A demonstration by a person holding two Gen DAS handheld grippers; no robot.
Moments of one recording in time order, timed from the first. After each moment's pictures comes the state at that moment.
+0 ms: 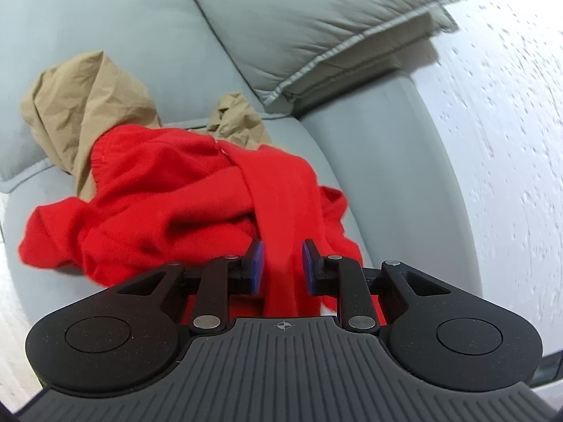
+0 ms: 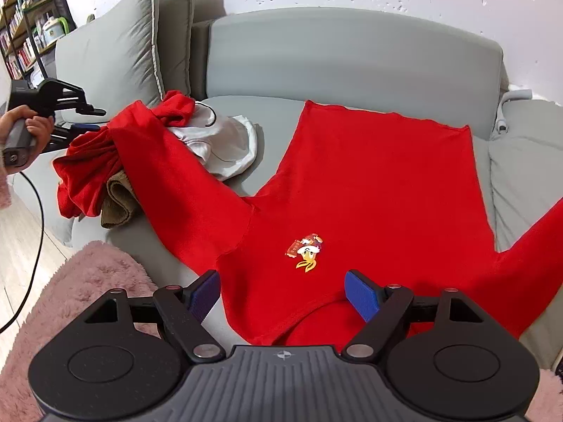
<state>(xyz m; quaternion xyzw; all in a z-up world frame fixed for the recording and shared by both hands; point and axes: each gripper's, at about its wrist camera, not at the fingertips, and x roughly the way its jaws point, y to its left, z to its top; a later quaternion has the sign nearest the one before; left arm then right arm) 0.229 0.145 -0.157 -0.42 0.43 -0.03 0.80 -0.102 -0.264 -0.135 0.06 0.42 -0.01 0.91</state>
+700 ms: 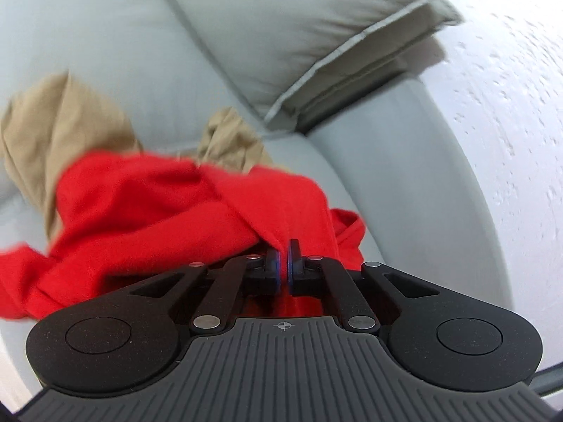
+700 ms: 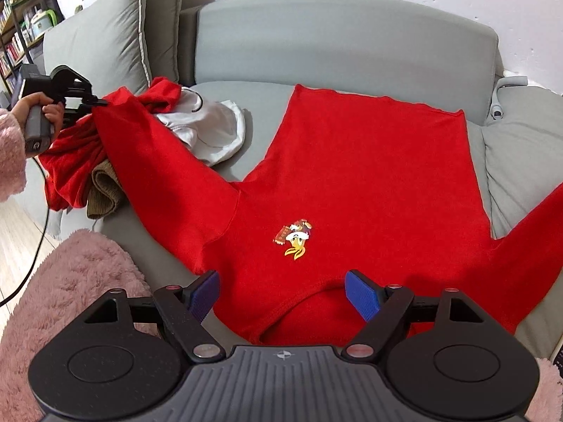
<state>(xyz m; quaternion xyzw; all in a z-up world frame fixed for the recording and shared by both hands) 0.248 0.111 -0.147 -0.33 0.38 -0.02 0.86 -0.098 -0.268 -0.145 0.07 0.44 -0.02 0.90</state>
